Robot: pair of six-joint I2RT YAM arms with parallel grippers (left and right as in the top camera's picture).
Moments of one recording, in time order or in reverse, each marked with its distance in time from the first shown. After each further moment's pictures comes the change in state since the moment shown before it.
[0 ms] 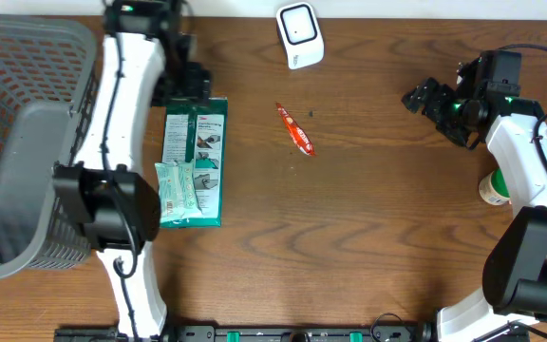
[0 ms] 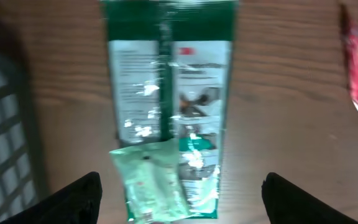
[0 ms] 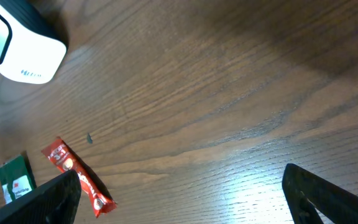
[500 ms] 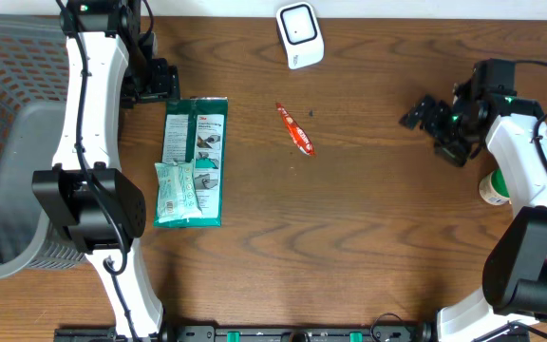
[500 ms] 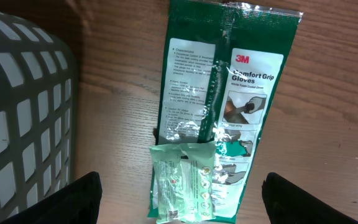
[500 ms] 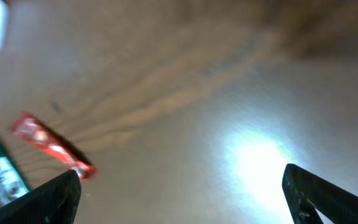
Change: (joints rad) left arm 0.113 -0.003 0.000 -0.004 -0.014 -0.013; right arm 0.002 0.000 -0.002 -0.225 0.034 0.039
